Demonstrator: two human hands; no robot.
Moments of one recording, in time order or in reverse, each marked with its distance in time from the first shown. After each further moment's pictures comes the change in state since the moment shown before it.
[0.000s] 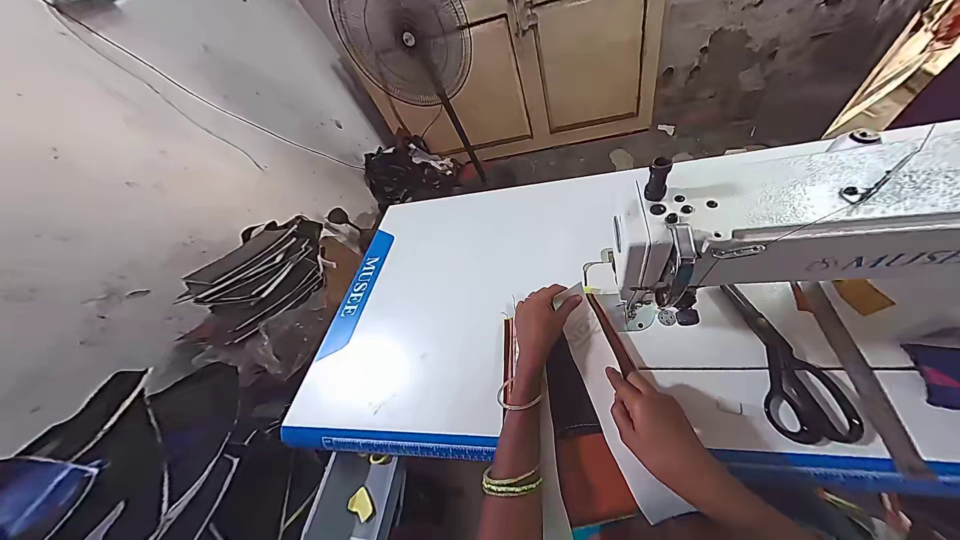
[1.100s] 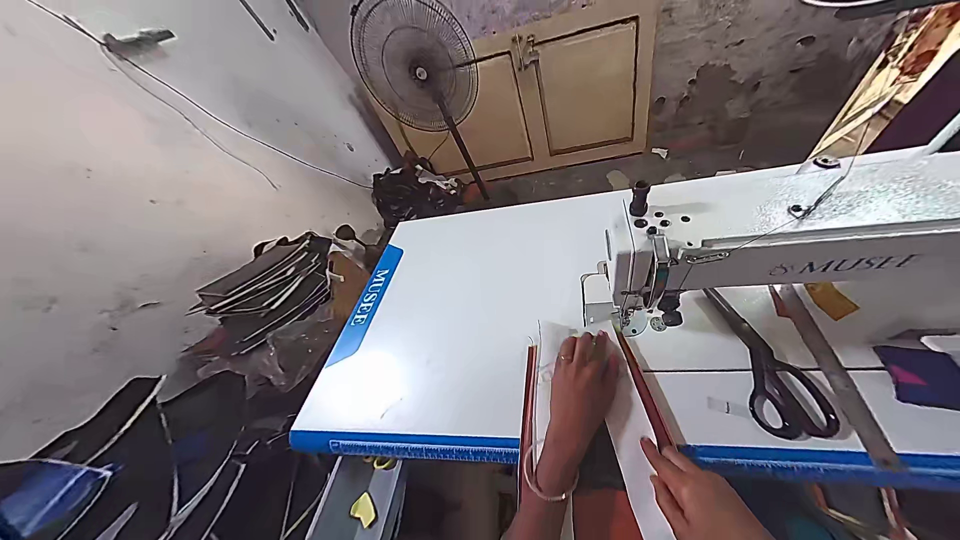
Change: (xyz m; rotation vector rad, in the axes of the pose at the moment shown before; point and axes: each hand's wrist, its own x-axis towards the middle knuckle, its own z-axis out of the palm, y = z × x) left_hand -0.085 0.010 0.069 0.240 0.338 0.456; right_hand -0.080 0.029 0.001 -0.045 -0.074 -0.094
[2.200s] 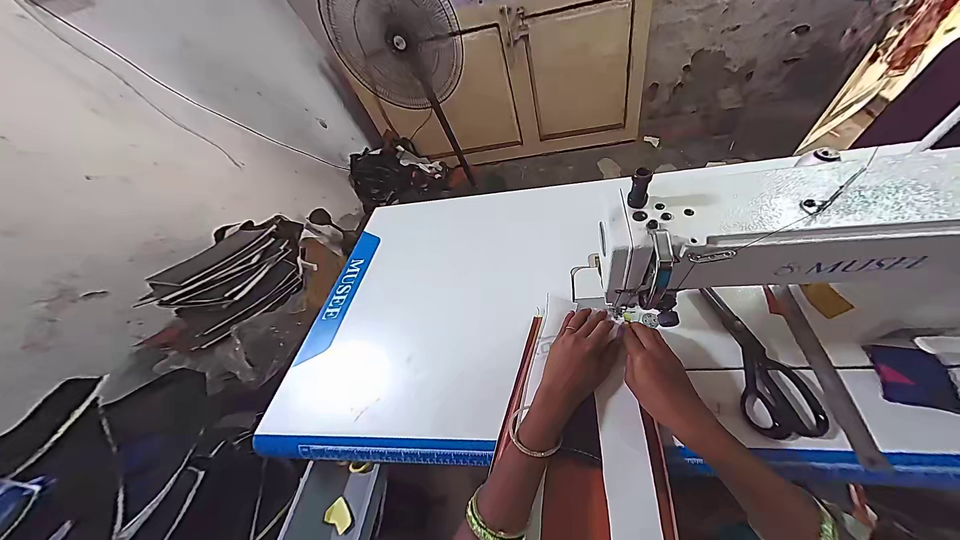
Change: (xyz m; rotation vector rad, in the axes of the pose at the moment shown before) left_hand 0.038 -0.015 0.010 -0.241 -0.121 0.210; right_hand 0.124 0.028 -0.012 -0.181 0.548 -0.083
